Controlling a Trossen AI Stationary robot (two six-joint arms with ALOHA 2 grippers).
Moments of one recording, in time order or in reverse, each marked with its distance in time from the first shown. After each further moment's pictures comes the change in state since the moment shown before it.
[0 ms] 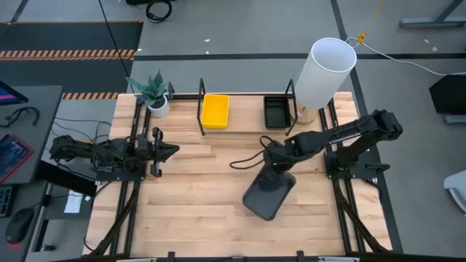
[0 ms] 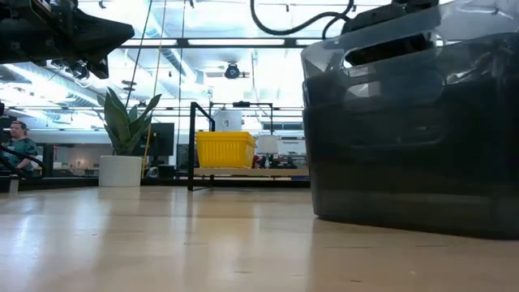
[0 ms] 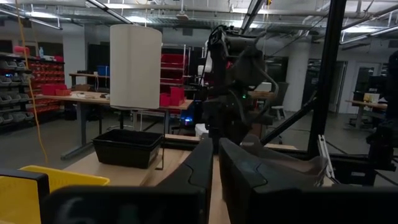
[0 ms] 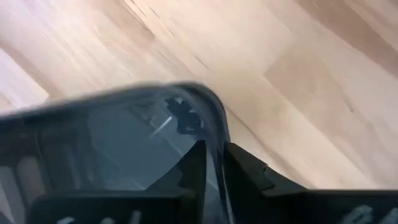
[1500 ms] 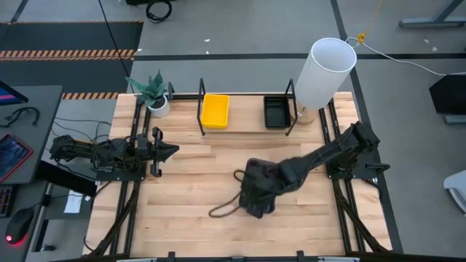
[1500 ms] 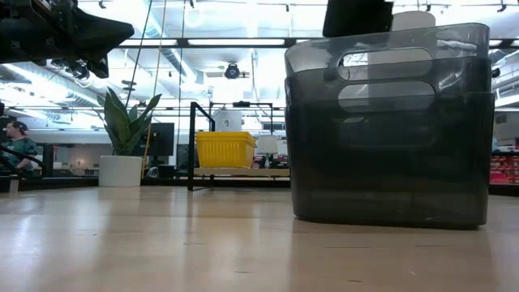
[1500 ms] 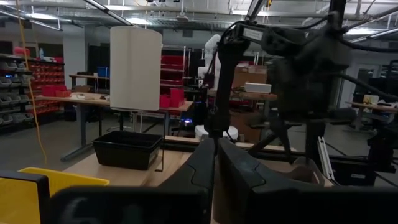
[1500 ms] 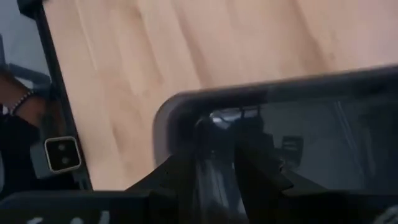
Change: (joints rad) left arm 0.000 0.000 0.000 0.007 0.000 0.000; right arm 0.227 0.317 0.409 0.103 0.045 -0.227
